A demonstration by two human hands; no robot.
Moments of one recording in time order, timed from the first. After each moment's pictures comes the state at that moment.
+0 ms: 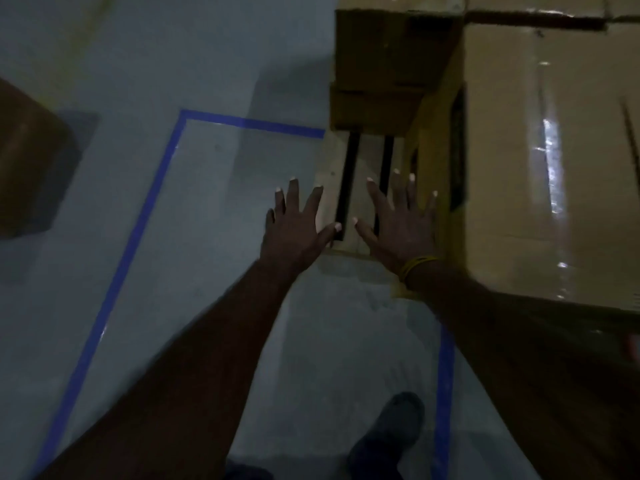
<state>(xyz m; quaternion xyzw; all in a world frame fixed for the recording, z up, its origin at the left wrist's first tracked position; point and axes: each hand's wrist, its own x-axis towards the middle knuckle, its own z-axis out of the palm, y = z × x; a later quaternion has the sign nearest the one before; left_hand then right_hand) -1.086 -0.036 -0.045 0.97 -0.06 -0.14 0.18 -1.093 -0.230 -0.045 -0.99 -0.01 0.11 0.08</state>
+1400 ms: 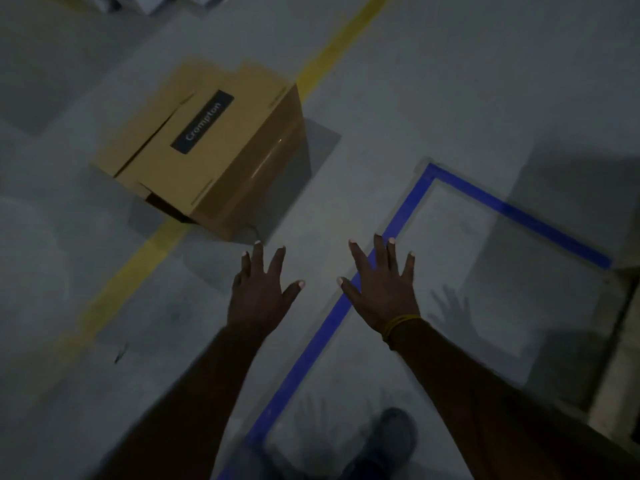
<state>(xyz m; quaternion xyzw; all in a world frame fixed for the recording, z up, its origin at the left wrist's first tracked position) -0.978 0.771 -0.087 0.94 0.24 -0.17 0.16 -0.888 0.571 -0.087 -0.94 -0.23 0.24 0.09</state>
